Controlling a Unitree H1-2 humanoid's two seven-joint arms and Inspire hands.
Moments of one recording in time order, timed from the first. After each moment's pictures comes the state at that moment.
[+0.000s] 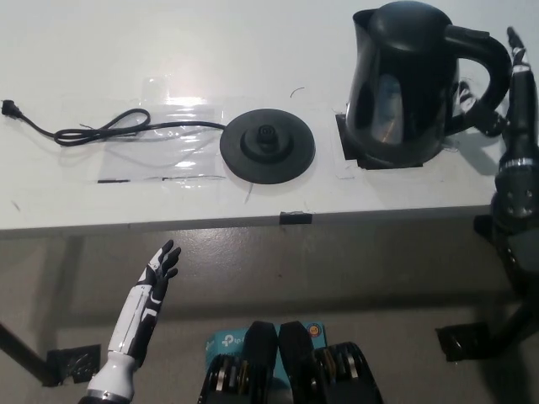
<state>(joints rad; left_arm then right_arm) -0.12 0.15 -0.05 0.32 0.08 -0.43 -0.04 -0.87 -0.27 0.06 0.98 -0.19 -0.33 -0.37</state>
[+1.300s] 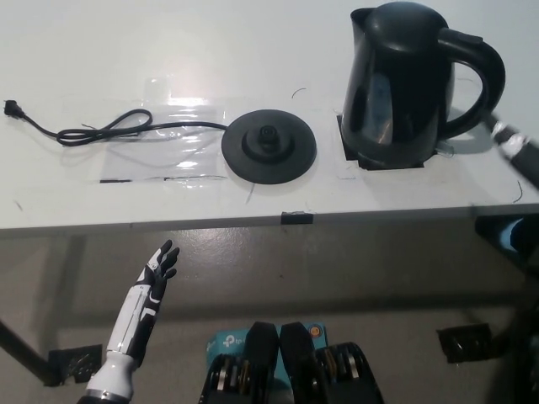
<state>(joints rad) -0.12 0.15 -0.05 0.33 0.08 -0.43 -0.04 -0.38 -0.06 -0.14 -0.05 -0.17 -0.31 -0.23</state>
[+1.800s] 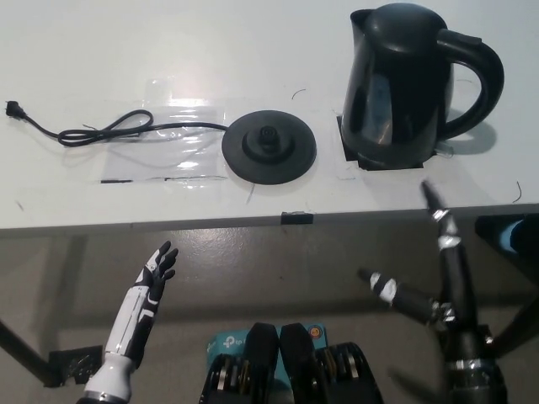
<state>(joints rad) -0.11 0.15 -0.05 0.32 0.07 -0.43 -0.04 -0.15 -0.08 0.13 0.17 -0.31 -0.40 -0.22</state>
